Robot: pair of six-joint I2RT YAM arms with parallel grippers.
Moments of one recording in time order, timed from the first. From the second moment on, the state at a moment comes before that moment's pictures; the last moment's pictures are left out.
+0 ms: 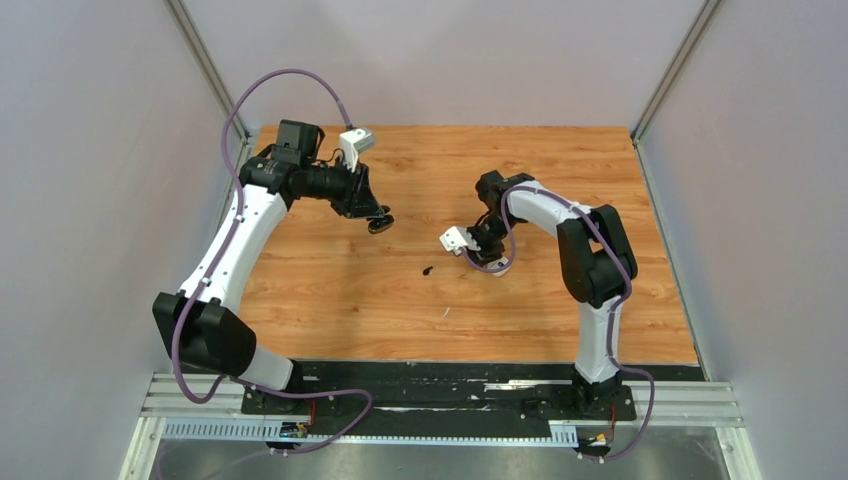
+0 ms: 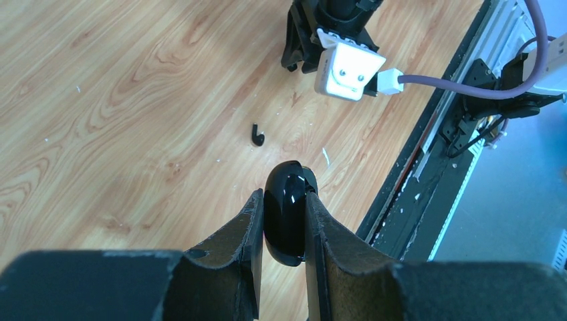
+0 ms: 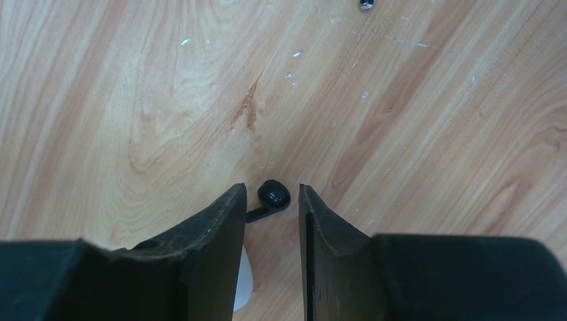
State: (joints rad) left arm -0.23 1.47 1.50 -0.90 0.79 0.22; right arm 0.43 2.02 1.48 -1.01 -0.57 -1.69
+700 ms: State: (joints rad) left arm -0.23 1.47 1.48 -0.88 0.79 0.21; right arm 0.44 2.06 1.55 -1.03 -0.56 -1.63
